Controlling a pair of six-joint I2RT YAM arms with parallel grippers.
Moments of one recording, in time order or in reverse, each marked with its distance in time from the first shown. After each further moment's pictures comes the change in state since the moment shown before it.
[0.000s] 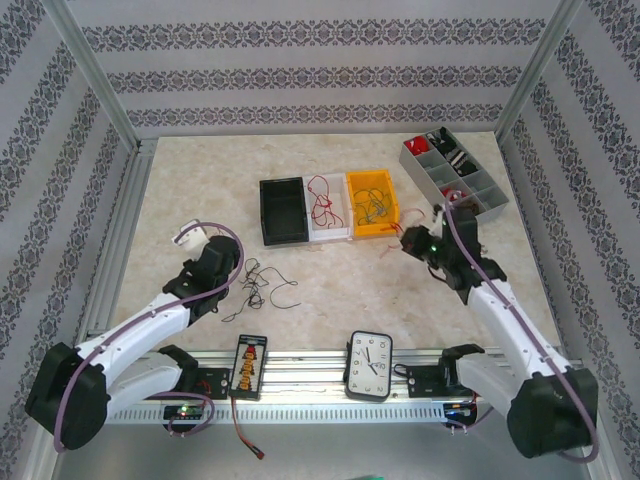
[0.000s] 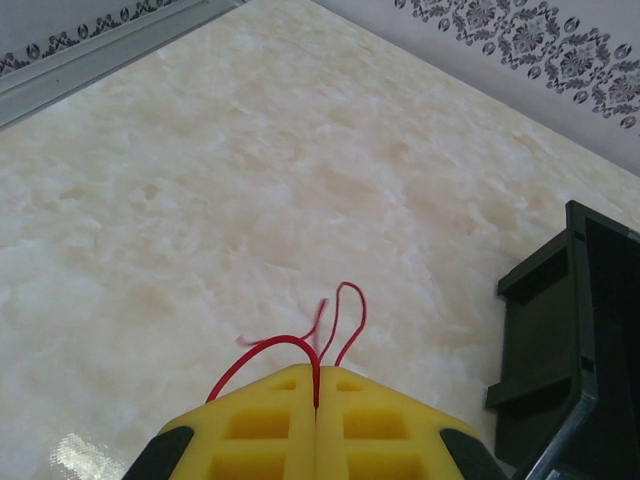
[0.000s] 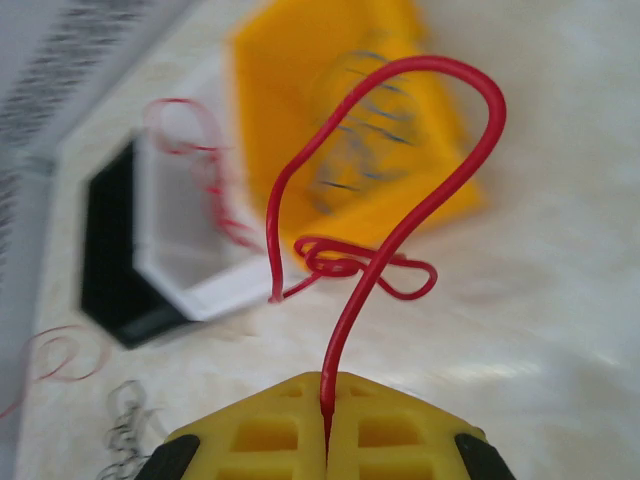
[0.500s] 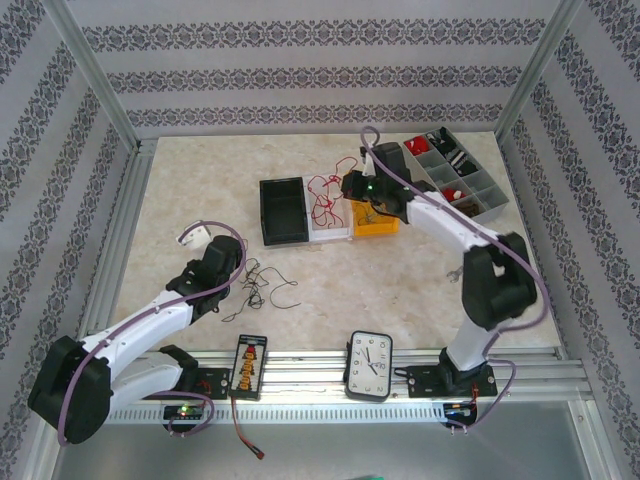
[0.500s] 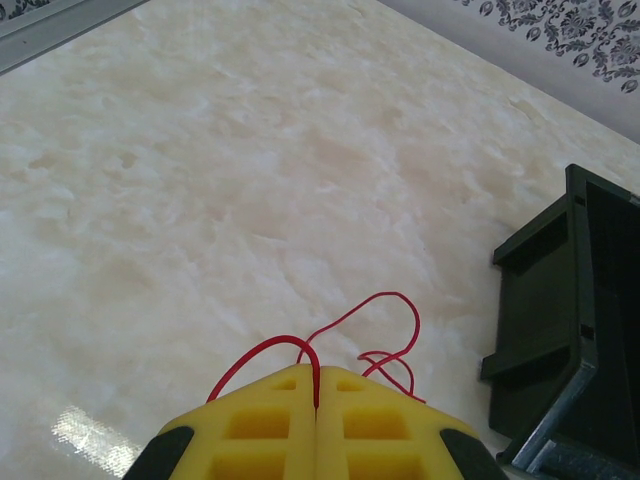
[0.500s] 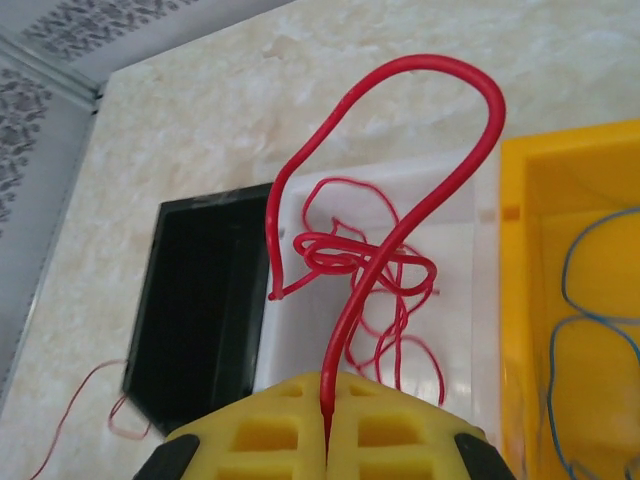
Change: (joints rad) left arm 0.002 0.029 0.001 0.003 0.050 -0.010; right arm 0.183 0.753 0.618 0.083 0.019 -0.122
